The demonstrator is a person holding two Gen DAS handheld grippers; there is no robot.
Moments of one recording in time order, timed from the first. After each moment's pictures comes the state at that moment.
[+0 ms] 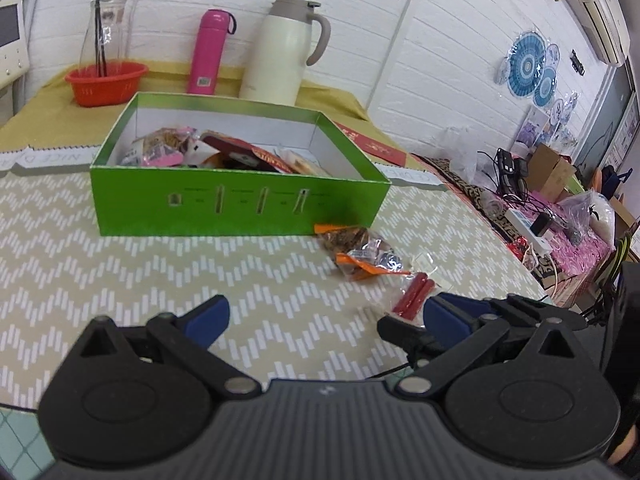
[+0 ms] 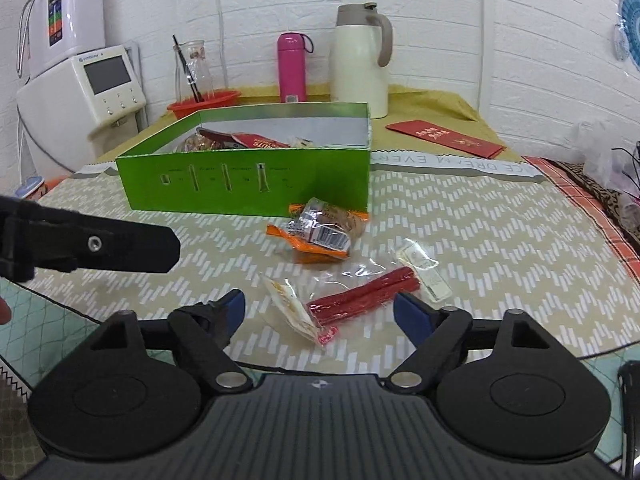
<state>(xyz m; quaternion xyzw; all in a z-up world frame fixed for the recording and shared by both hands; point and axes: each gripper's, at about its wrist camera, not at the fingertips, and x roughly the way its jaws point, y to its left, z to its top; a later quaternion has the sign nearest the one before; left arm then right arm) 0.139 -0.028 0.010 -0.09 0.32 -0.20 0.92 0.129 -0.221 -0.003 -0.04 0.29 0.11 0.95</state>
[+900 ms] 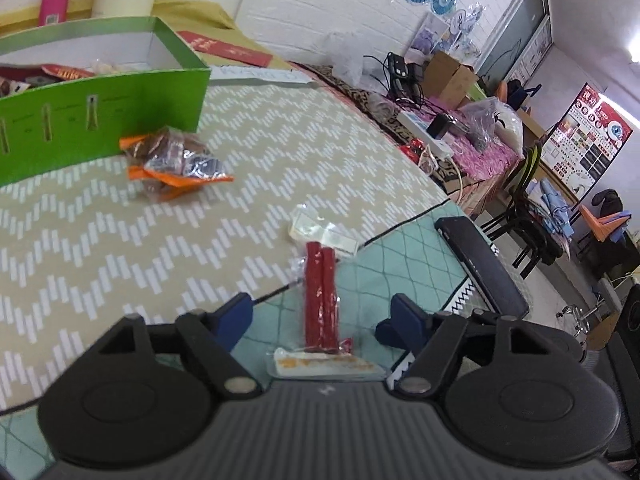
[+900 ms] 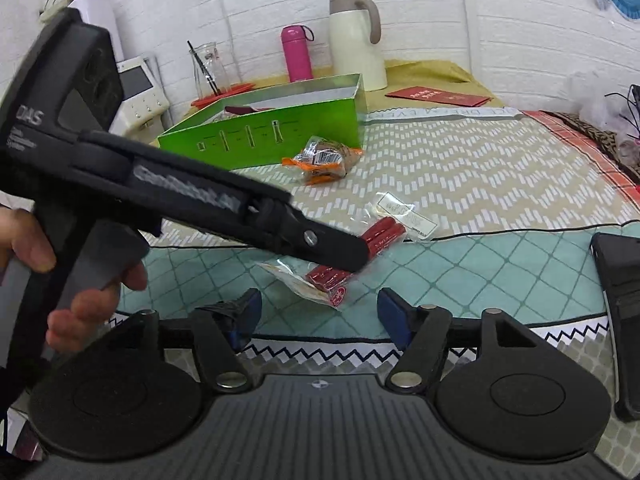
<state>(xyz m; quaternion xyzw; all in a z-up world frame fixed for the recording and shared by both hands) 0.150 -0.129 -0.024 -0.04 0.41 -0.38 0.83 0.041 -0.271 -0.010 0.04 0.30 0.14 0.94</state>
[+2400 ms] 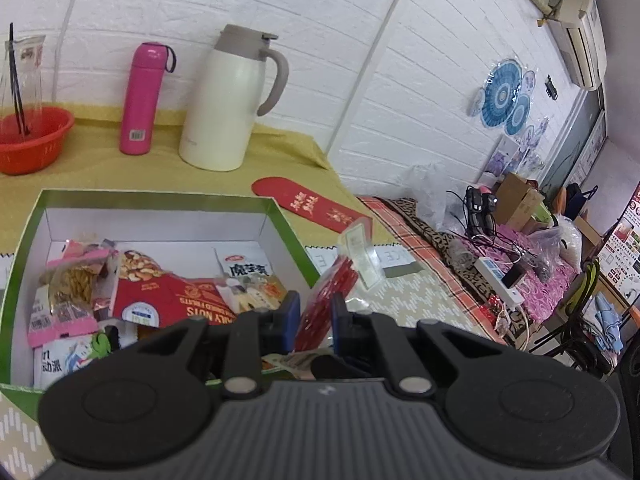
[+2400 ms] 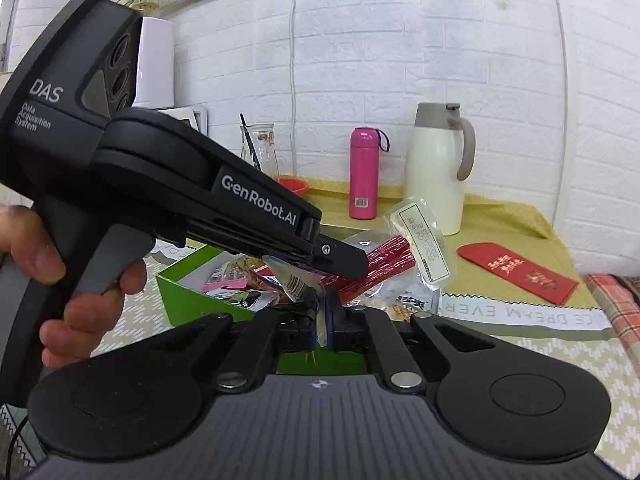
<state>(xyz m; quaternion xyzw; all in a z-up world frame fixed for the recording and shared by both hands) 0.281 -0.062 0.069 -0.11 0.30 -0.27 0.91 0.200 -0.209 0.068 -0.04 0.17 0.23 0.96</state>
